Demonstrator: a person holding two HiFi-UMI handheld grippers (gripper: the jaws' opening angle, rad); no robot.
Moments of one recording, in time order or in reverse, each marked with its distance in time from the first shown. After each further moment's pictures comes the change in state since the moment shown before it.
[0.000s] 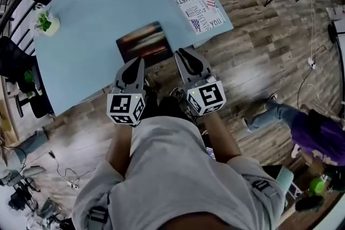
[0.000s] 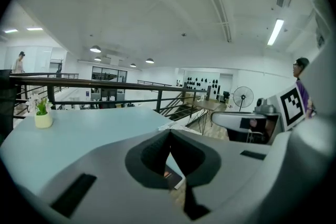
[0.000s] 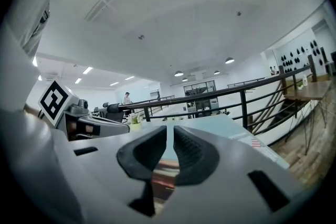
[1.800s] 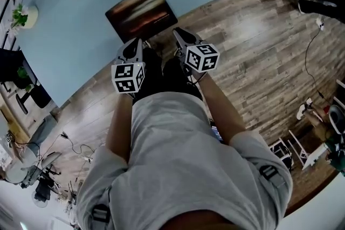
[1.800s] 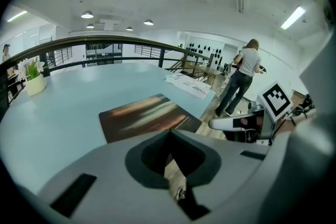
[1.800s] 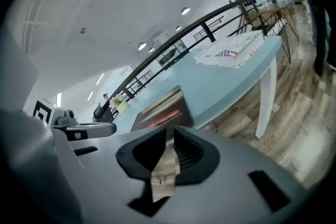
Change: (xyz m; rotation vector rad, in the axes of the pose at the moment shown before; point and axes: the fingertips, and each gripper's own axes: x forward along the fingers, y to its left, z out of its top) left arm 0.037 0.062 -0.174 -0.027 0.417 -0.027; right arm 0.029 -0.015 -0.245 0.577 0.406 -0.134
